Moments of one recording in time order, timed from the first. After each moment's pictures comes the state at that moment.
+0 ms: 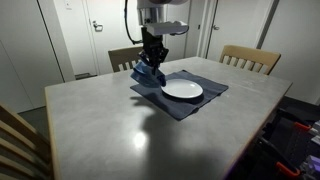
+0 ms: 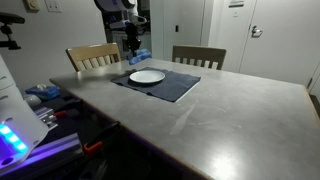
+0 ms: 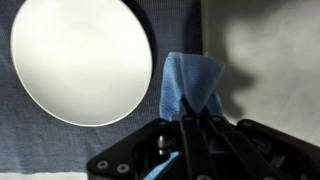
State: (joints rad) arm 0.32 0.49 0.03 -1.85 -0.09 2.27 0.45
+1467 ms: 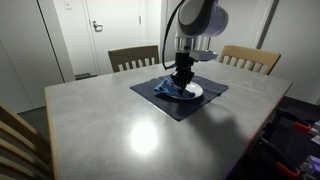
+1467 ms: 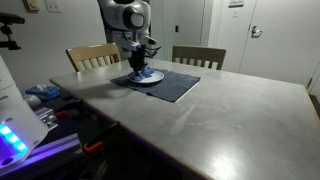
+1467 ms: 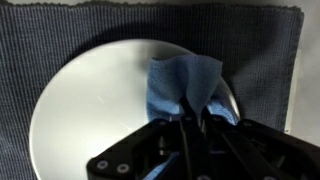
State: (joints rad) arm 0.06 0.45 0.12 -2.20 0.13 2.55 0.00
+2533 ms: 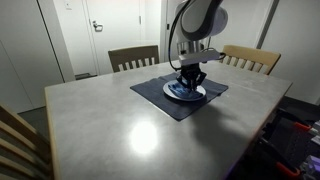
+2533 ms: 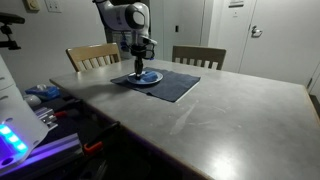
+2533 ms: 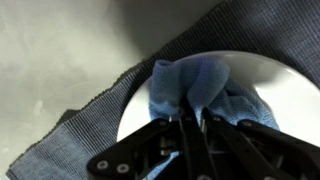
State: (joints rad) arm 0.23 0.46 -0.07 -2.19 0.01 2.42 0.73
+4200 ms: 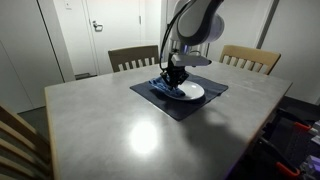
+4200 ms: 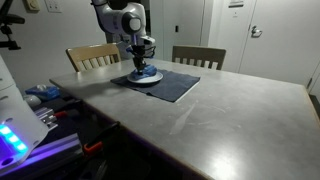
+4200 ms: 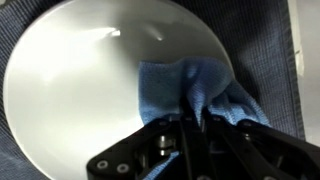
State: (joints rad) arm 0.13 0.50 0.09 -2.18 0.05 2.74 0.47
